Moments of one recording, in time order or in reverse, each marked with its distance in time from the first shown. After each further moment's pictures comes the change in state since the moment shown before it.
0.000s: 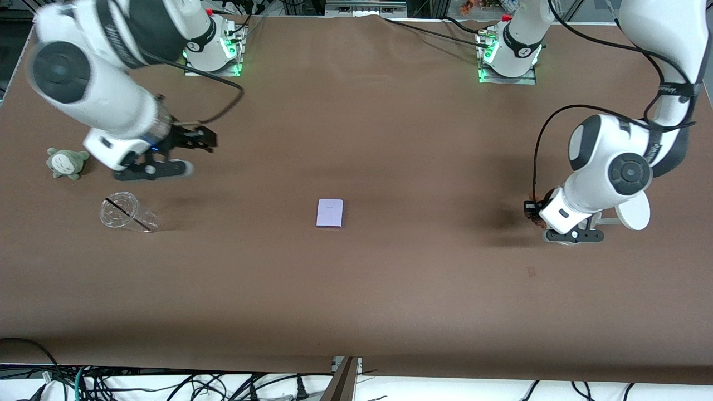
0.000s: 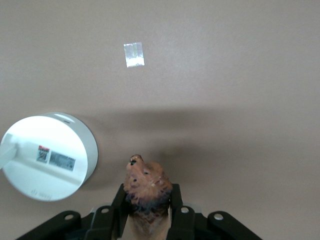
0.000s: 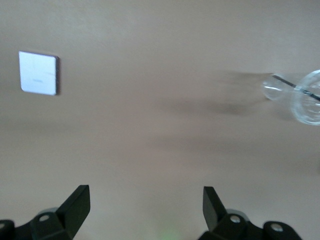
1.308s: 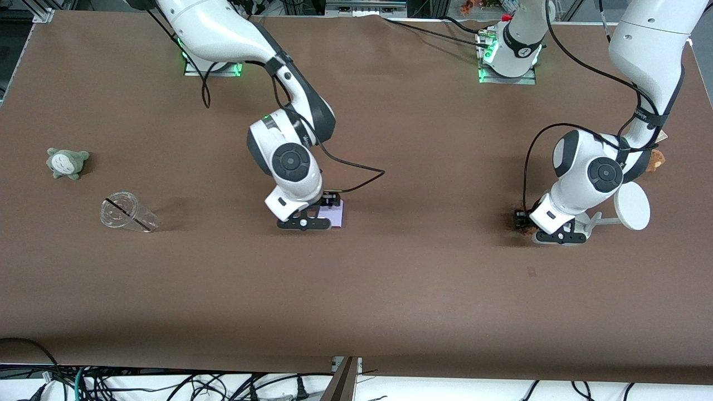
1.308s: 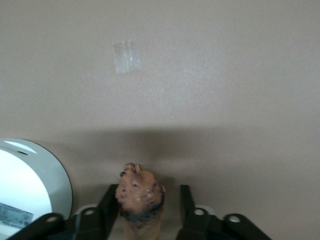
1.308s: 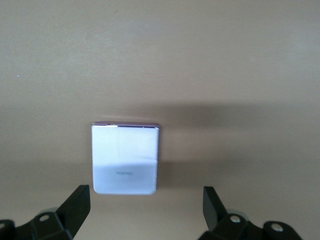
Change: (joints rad) left arm 0.049 0.111 0.001 -0.096 0.030 0.312 0.017; right arm 0.264 0.557 0.001 0.220 0.035 0.463 0.339
